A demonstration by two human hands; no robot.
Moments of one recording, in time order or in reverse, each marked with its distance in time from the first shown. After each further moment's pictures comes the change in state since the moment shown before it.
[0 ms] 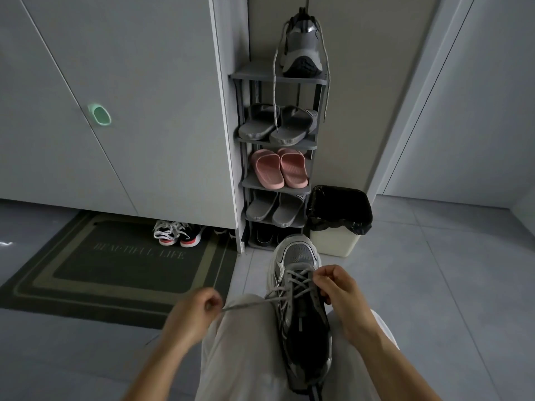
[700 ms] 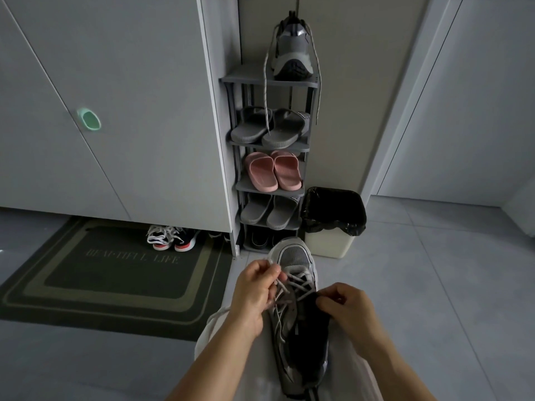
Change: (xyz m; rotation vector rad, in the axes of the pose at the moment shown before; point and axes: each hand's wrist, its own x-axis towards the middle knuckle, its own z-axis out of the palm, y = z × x) left_hand 0.018 0.107 0.047 -1.084 -0.059 -0.174; right_hand -0.009 0.004 -0.023 -0.314 0.077 0.058
